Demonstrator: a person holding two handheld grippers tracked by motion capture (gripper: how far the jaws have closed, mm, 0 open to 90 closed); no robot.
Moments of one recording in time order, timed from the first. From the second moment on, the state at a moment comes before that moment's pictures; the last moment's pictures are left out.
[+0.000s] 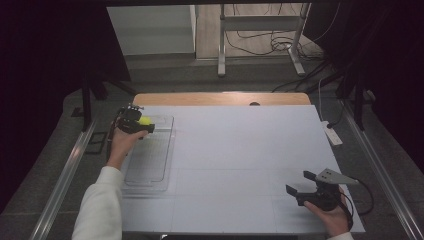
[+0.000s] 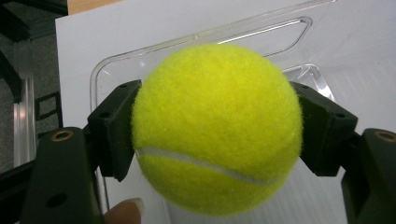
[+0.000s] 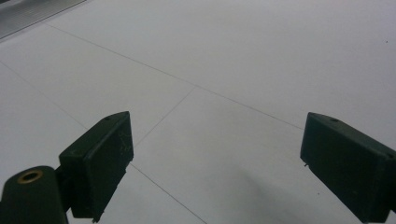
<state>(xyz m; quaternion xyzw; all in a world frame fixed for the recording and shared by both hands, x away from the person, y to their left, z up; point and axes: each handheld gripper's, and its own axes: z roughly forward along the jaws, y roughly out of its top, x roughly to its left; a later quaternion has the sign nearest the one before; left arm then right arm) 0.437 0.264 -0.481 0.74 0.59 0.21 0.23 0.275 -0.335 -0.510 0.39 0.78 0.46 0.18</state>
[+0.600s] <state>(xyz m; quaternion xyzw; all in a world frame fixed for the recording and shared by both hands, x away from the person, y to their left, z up) 0.440 0.260 -0.491 0.76 0.59 0.19 0.21 0.275 -0.334 -0.511 0.39 0.78 0.46 0.18</state>
